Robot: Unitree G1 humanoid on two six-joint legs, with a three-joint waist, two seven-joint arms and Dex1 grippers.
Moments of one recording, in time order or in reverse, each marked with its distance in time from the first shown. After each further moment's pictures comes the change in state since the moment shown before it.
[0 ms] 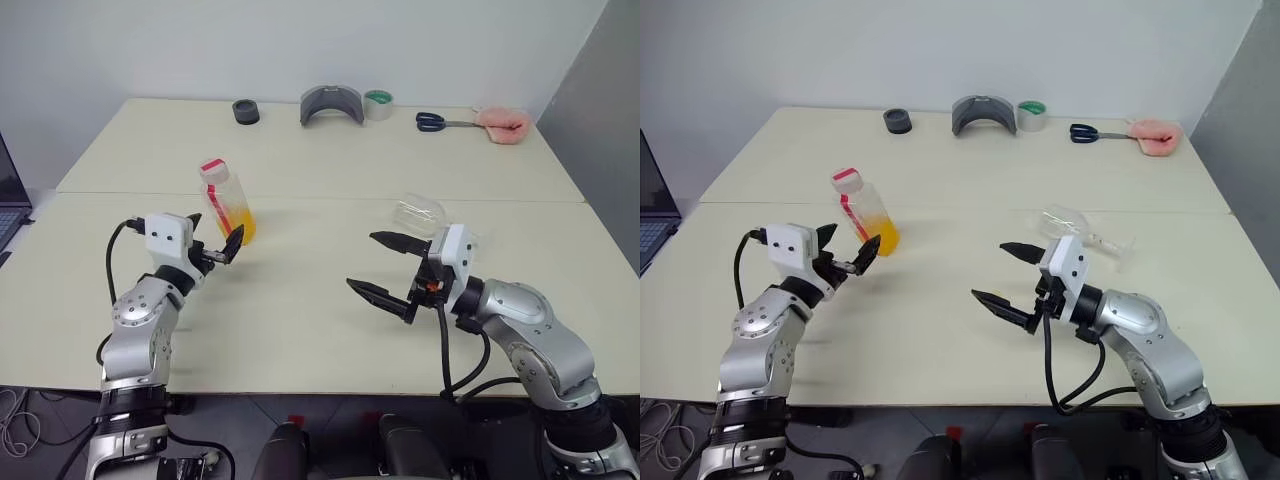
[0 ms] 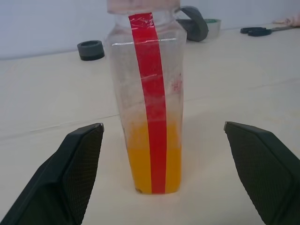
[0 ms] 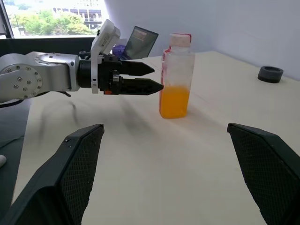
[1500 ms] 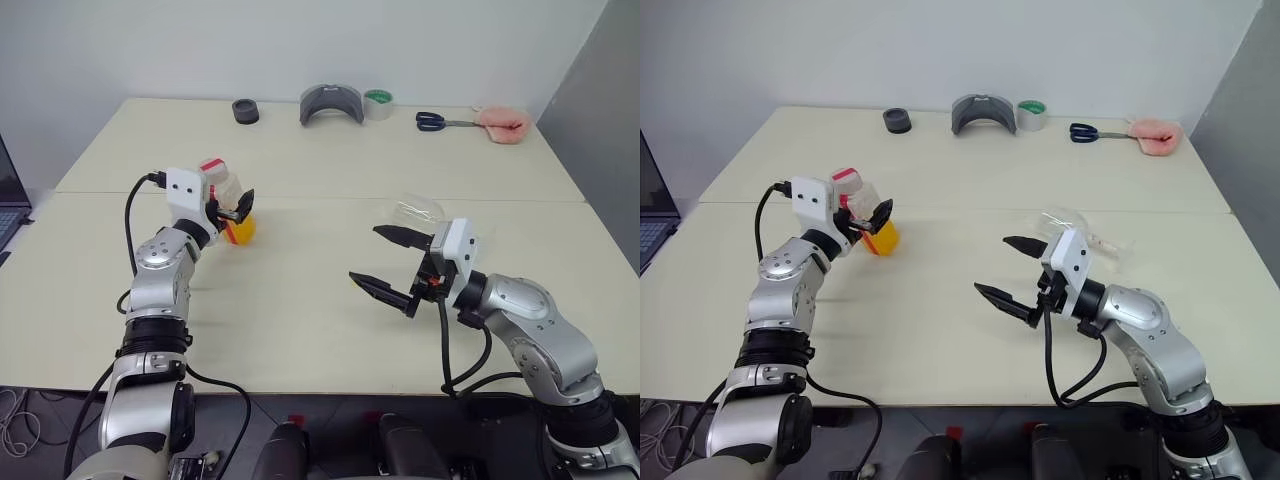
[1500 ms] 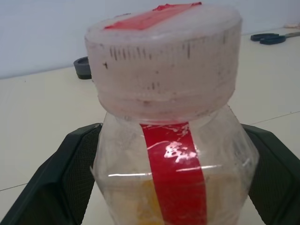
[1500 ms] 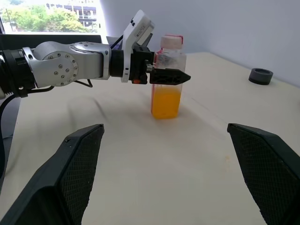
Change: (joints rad) left arm -0.326 0.005 -0.054 0.388 0.086 -0.094 -0.005; right arm -0.021 -0.007 -0.004 0.002 -0.011 0.003 -0.010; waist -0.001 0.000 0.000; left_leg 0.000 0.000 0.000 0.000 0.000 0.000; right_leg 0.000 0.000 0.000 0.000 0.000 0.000
